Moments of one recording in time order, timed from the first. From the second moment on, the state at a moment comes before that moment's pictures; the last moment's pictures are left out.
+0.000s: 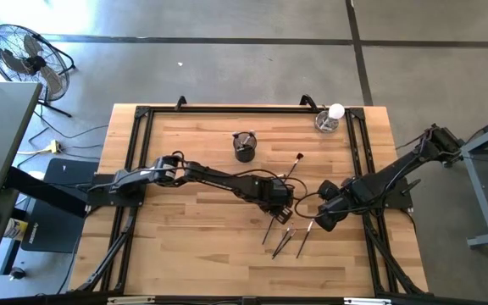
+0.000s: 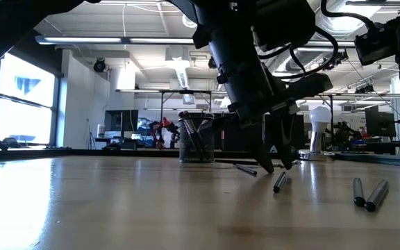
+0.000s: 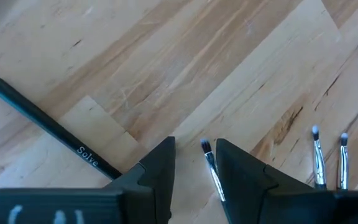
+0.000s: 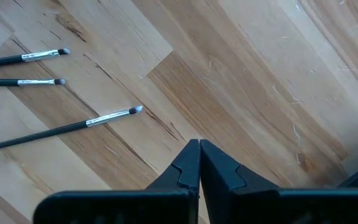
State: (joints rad) left arm -0.13 2.37 1.97 -0.71 -0.06 -0.96; right arm 0.51 1.21 0.77 -1.03 0.14 1.25
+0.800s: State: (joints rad) left arm -0.13 2.21 1.97 -1.01 -0.01 -0.88; right arm 0.51 1.21 0.77 -0.98 0.15 1.27
